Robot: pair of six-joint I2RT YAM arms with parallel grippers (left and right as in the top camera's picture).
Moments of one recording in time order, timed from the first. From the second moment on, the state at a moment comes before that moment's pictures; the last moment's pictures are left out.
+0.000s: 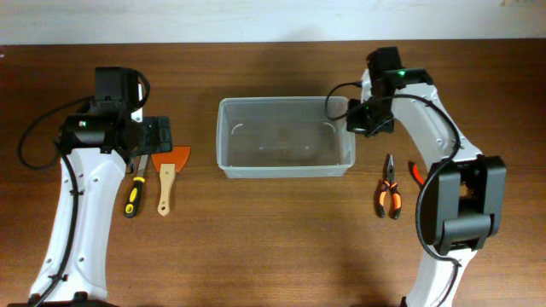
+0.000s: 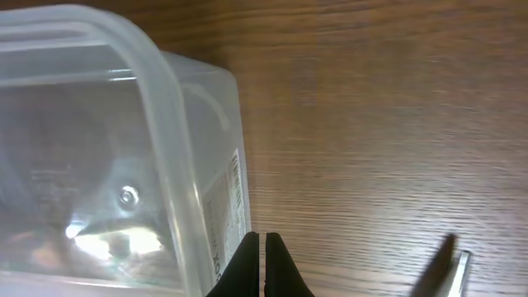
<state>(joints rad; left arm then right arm) 0.01 1.52 1.46 -1.05 -0.23 -0.08 0.11 2.09 1.72 -0.99 -0.15 0.20</state>
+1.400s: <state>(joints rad) 0.01 2.09 1.46 -1.02 -0.12 0.11 -0.47 2.09 1.73 -1.16 -0.19 0.29</state>
